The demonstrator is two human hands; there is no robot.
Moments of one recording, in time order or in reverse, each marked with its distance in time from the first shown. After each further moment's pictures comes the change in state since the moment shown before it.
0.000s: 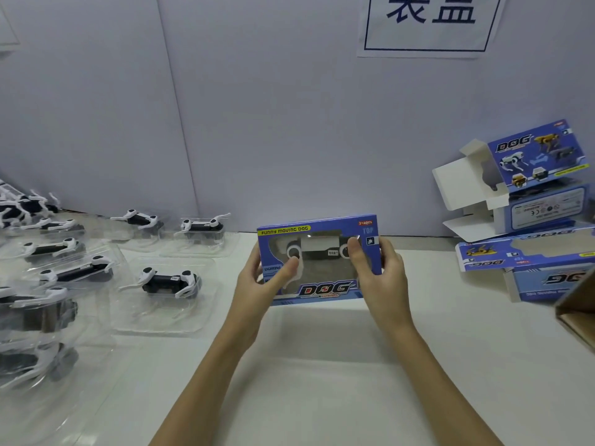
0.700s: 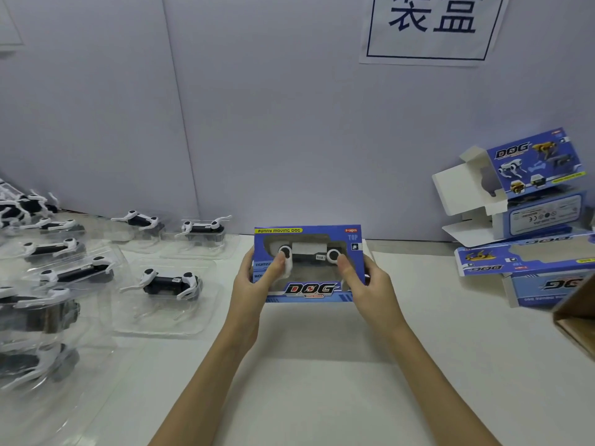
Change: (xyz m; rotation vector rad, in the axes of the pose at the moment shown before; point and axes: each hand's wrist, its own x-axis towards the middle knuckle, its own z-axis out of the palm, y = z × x) left_hand 0.005 -0.004 -0.007 -0.113 0.062 -0.062; right_hand -0.002 0.009 0.008 0.052 -0.206 0.058
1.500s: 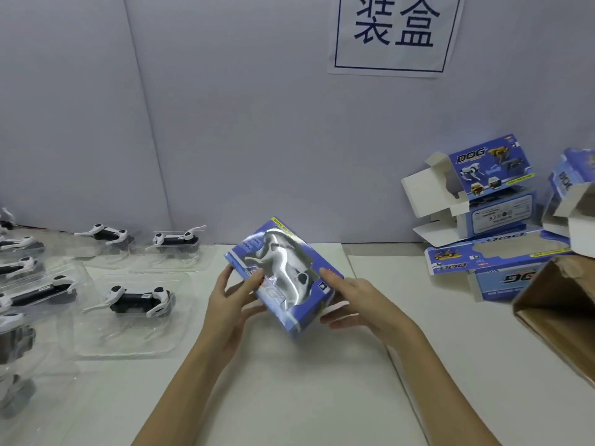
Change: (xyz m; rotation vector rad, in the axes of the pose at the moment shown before) left_hand 0.009 -0.017 -0.004 -0.146 0.011 -0.146; right_hand 0.004 -0.014 -0.043 -0.021 -0.303 0.474
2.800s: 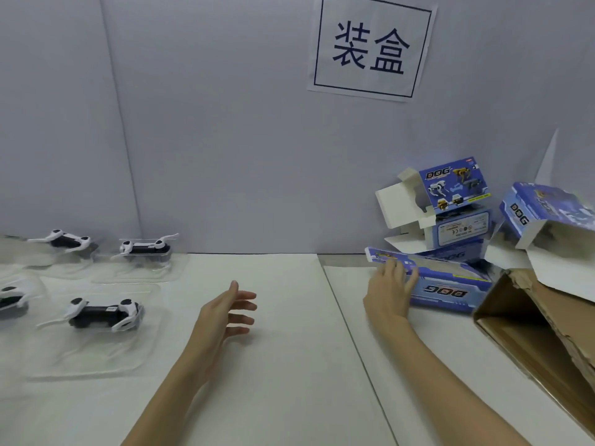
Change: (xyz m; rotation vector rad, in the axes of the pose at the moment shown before) left_hand -0.001 -0.005 0.008 0.257 -0.048 -0.088; right_hand 0.060 0.036 -0.082 -1.592 0.906 0.092
